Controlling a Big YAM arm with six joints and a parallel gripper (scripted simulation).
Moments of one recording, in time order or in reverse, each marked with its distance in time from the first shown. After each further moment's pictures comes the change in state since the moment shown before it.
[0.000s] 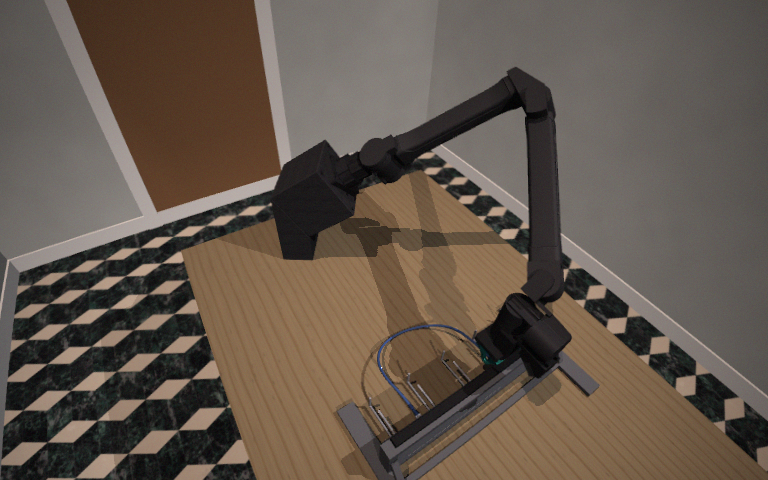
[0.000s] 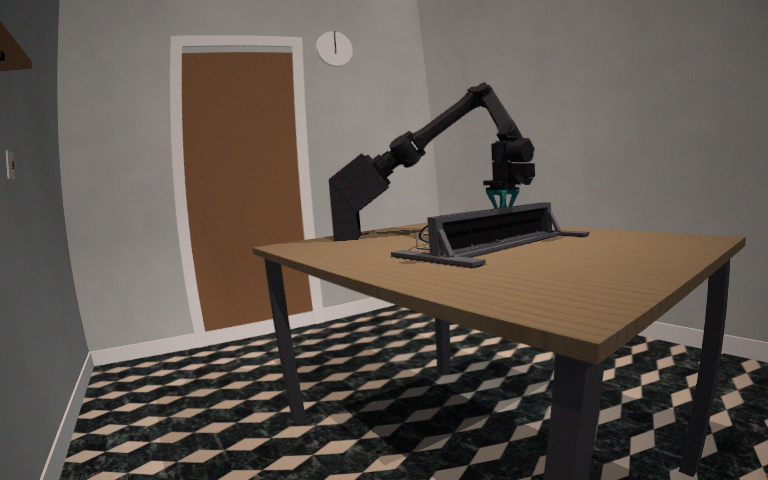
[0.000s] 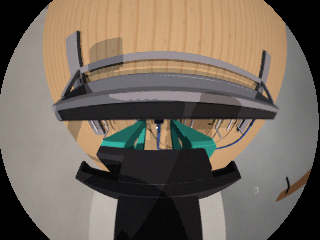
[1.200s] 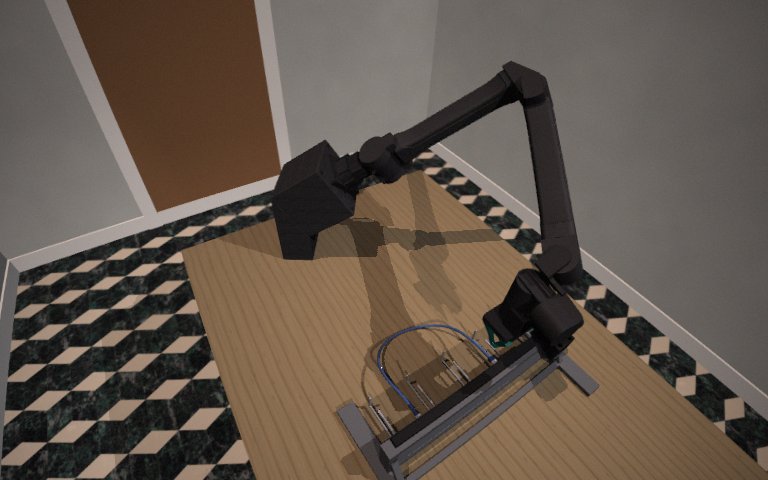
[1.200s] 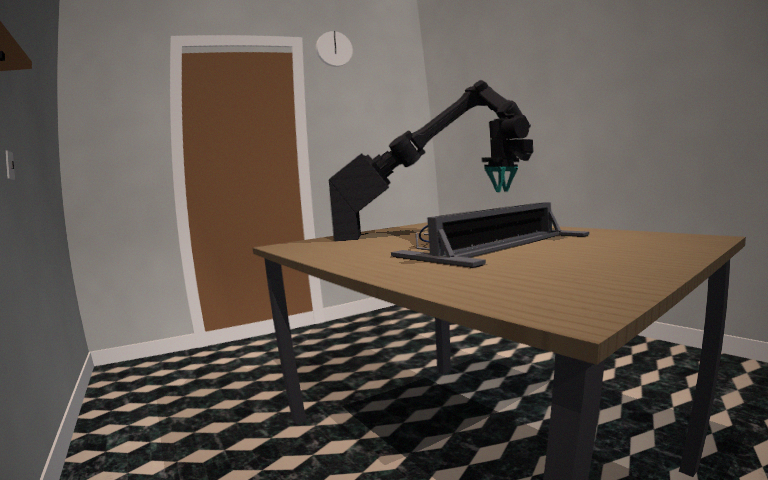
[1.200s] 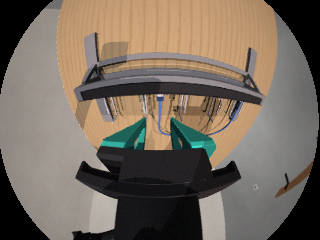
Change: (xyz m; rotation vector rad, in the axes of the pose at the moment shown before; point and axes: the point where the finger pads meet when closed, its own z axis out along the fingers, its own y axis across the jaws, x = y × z) arm 0.004 0.002 -0.066 -0.006 0.004 0.000
